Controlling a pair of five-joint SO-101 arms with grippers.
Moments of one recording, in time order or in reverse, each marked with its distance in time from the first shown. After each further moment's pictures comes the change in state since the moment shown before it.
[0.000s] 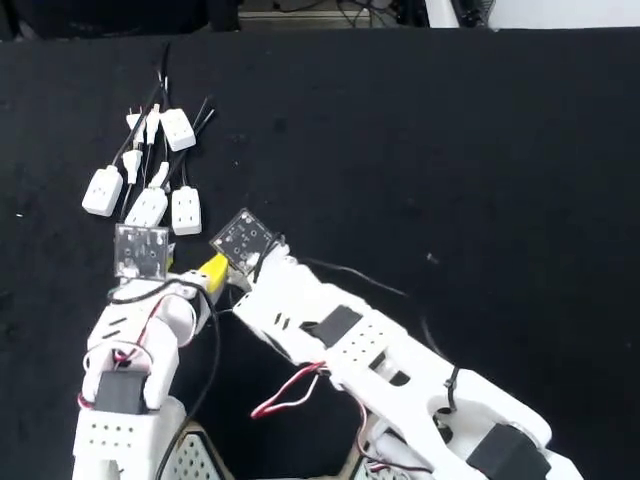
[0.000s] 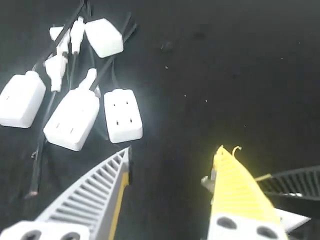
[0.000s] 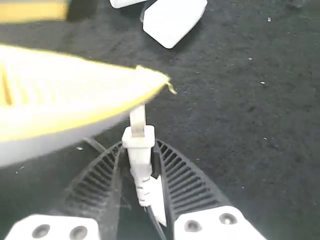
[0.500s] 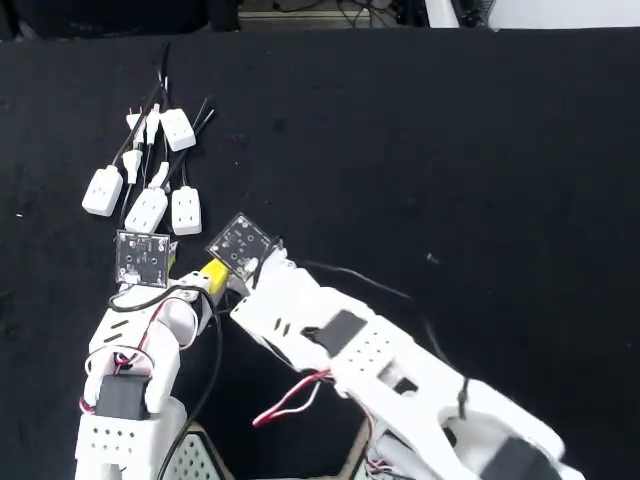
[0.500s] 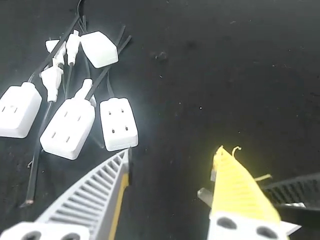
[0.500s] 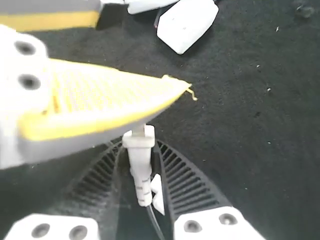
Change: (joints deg) left arm 0.4 -2.0 0.8 0.1 0.1; right arm -1.0 -7.8 0.0 6.2 -0.2
